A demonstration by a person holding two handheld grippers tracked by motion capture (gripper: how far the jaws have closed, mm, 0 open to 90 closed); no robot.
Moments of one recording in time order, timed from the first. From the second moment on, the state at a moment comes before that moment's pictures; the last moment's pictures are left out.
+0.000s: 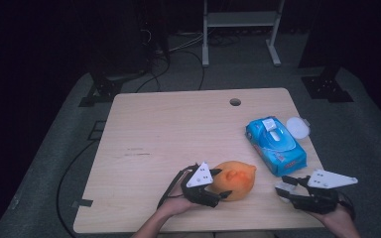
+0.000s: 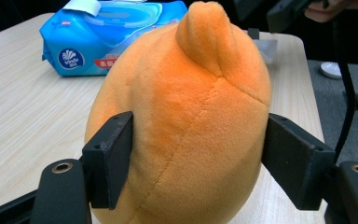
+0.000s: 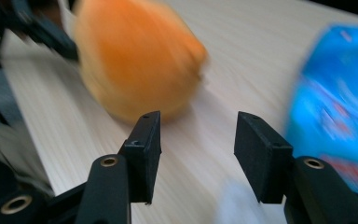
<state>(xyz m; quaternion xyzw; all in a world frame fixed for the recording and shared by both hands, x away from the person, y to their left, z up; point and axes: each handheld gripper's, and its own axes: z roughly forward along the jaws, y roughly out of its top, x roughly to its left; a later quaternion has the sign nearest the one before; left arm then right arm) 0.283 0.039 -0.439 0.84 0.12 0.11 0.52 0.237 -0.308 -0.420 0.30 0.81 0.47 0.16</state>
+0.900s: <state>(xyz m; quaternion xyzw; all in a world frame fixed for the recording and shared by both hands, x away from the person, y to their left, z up) 0.299 0.052 -0.439 0.85 0.15 -0.02 0.50 0.250 -0.262 -0.427 0.24 0.83 0.50 0.09</state>
